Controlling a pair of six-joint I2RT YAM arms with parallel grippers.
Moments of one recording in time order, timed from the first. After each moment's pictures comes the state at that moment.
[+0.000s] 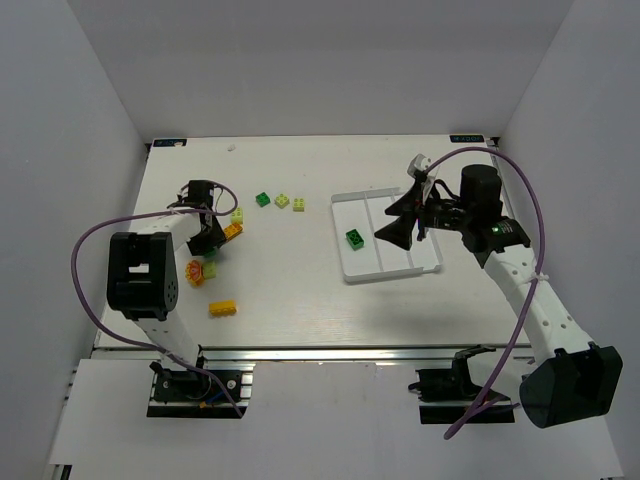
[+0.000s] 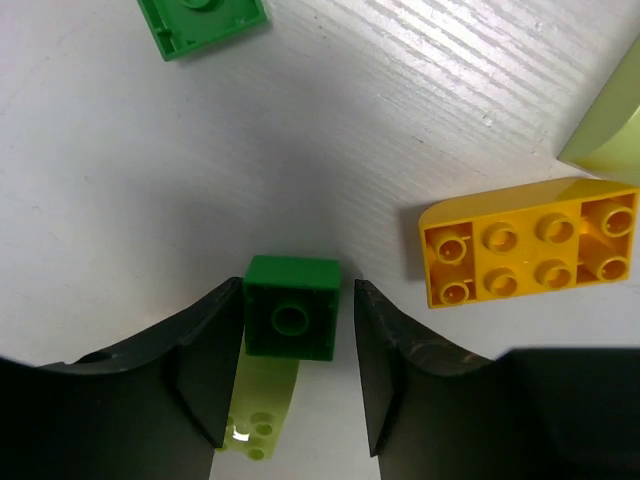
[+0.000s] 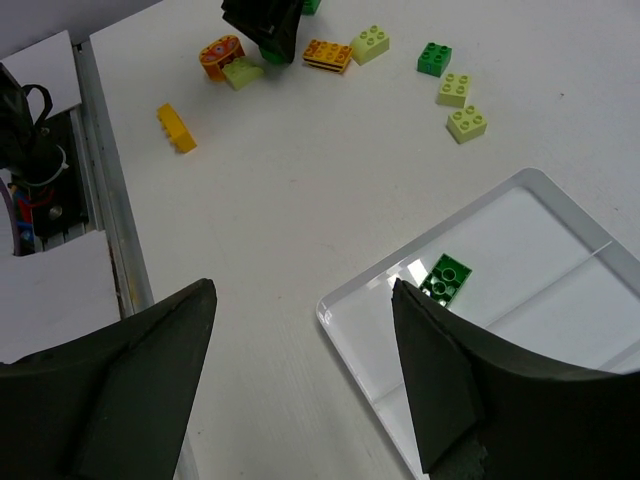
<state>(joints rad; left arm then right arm) -0.02 1.76 1.08 -0.47 -0.27 -0.44 0.24 1.14 1.03 -0.33 -0.95 -0.22</state>
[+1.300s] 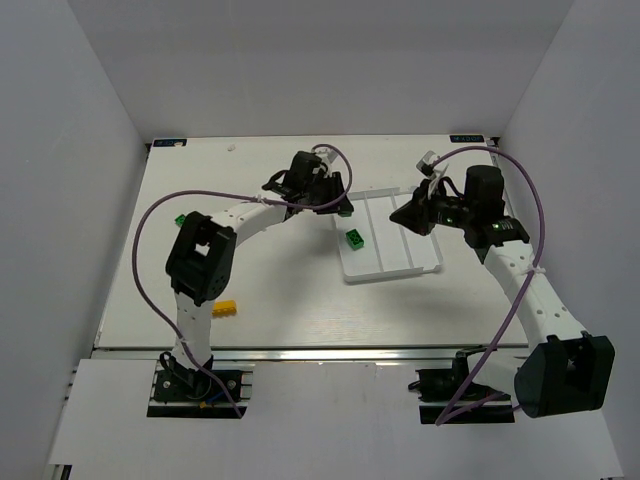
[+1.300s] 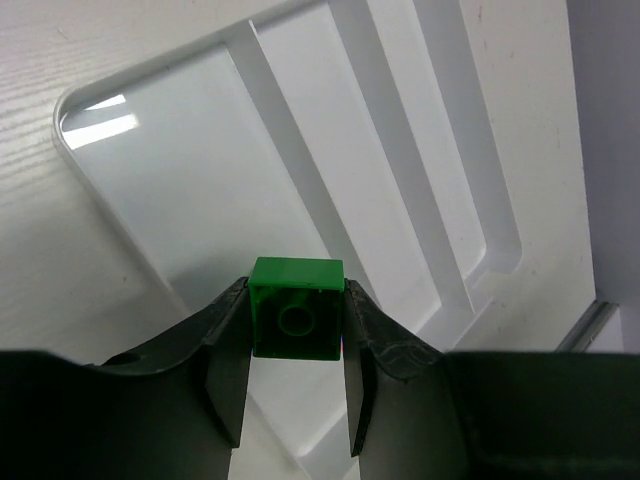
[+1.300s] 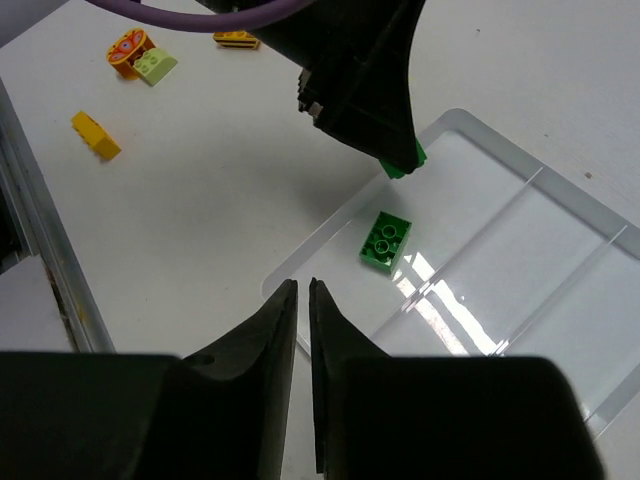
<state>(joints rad) -0.56 2.02 1.52 -0.13 0.33 -0.54 0.17 1.18 1.00 -0.30 -0.85 -0.19</state>
